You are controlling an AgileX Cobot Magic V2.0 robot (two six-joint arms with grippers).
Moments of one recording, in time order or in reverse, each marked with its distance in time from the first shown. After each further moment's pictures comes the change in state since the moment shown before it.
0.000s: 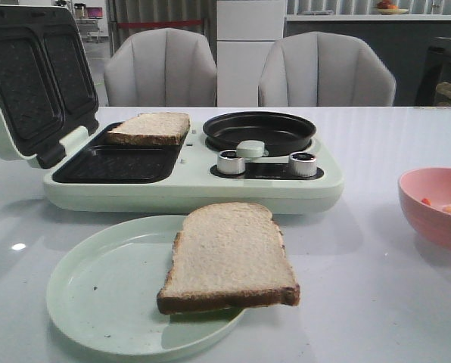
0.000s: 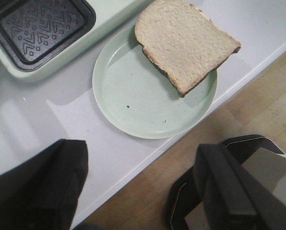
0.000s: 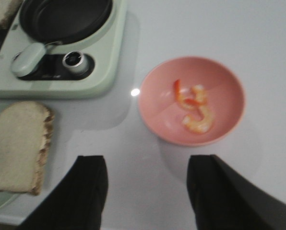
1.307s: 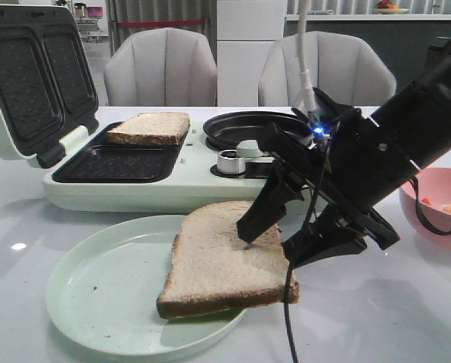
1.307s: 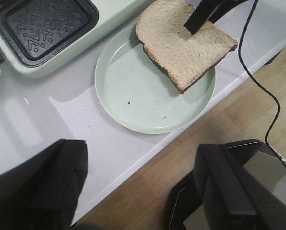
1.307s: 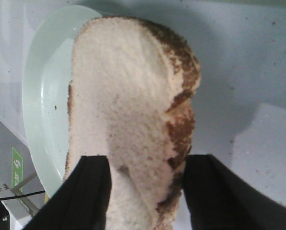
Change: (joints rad) left arm 0.000 -0.060 0.021 -0.002 0.009 0.000; right arm 0.293 1.075 -0.275 0.865 0.012 -0.642
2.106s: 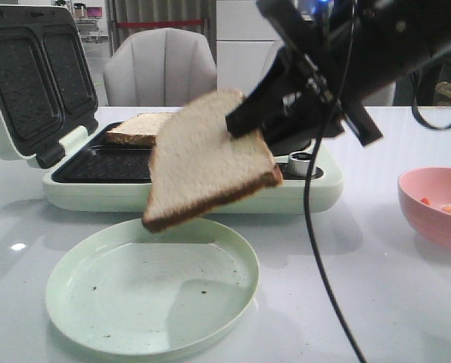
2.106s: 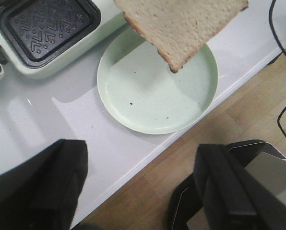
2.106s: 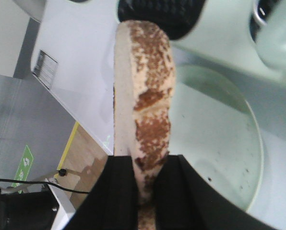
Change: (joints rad) left arm 0.000 0.000 0.000 0.010 0.000 0.000; right arm 0.002 -0.203 -0.137 -0.011 0.119 -0.002
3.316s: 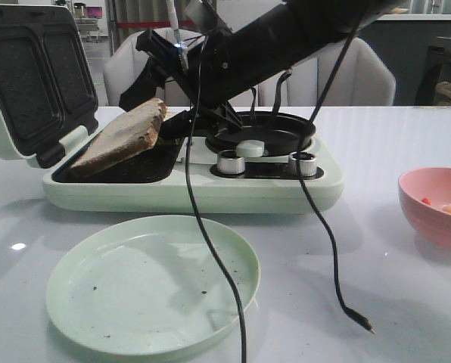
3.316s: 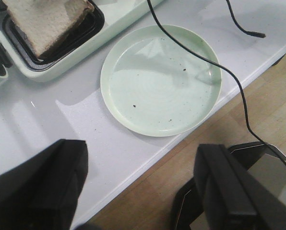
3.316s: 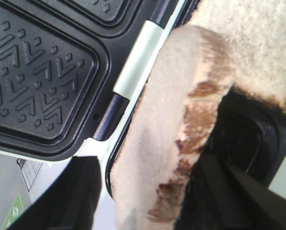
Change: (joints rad) left arm 0.000 0.000 0.000 0.011 -0.006 0.000; right arm 0.144 0.559 -0.627 0.121 -0.187 -0.004
